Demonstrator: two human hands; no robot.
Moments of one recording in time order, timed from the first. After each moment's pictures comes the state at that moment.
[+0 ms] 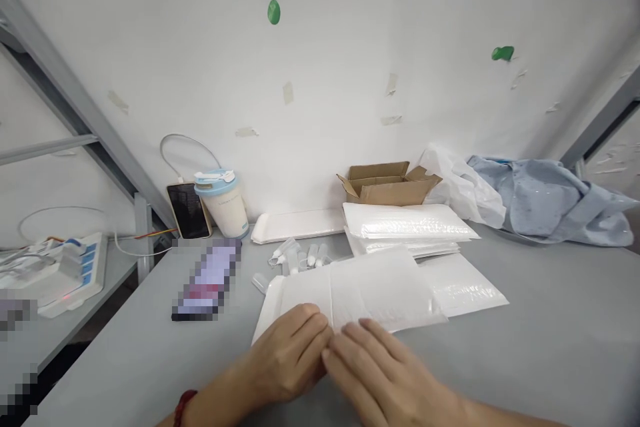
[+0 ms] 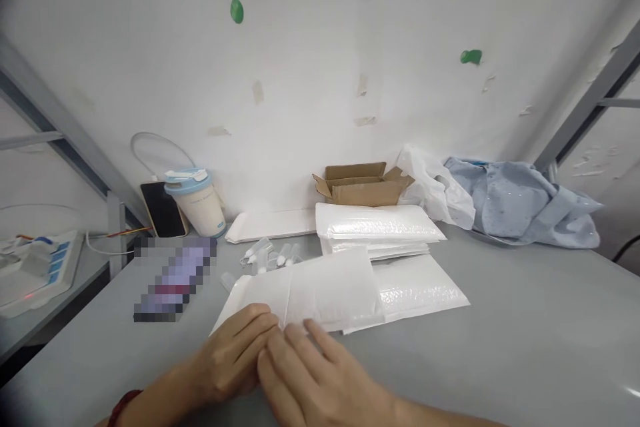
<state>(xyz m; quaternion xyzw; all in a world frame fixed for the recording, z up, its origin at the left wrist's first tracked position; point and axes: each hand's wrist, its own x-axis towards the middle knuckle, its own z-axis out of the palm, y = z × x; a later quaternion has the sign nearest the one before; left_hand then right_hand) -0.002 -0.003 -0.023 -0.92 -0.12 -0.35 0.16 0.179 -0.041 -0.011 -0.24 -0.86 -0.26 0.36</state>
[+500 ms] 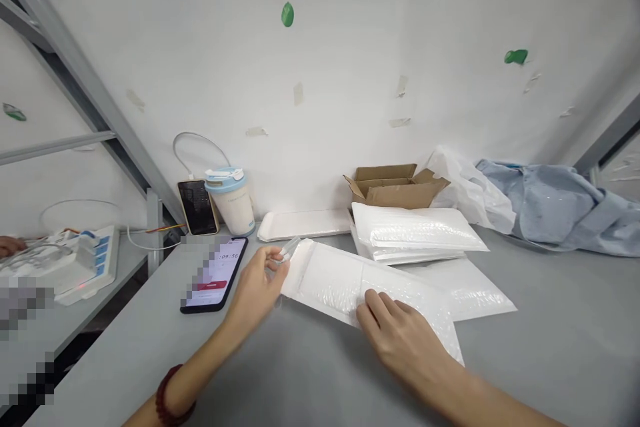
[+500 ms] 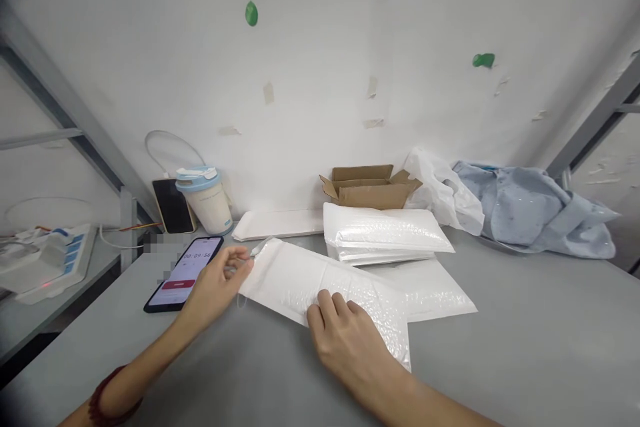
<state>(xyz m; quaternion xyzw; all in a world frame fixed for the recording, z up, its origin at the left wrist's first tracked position) -0.036 0.037 -0.004 -0.65 -0.62 -0.39 -0.22 0.198 -0.016 -0.023 -0.37 -0.87 -0.29 0.17</state>
